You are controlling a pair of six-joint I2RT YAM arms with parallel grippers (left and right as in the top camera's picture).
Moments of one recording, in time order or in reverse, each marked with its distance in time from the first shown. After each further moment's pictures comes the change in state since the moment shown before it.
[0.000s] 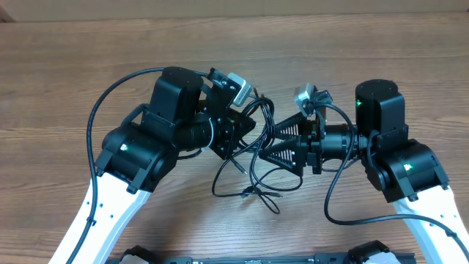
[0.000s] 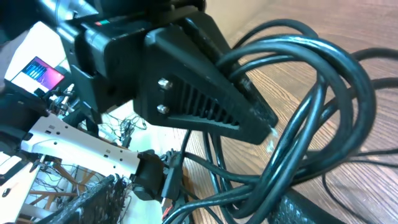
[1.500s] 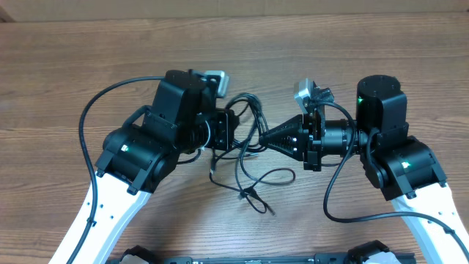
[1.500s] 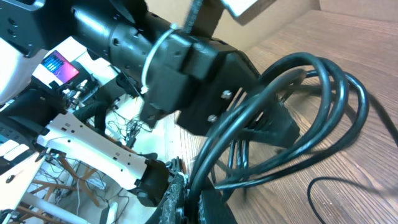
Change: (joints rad) left arm 0.000 -0.001 0.000 -0.074 -0.246 -0.354; right arm 0.000 0.011 0.000 0.106 -0.070 -0.004
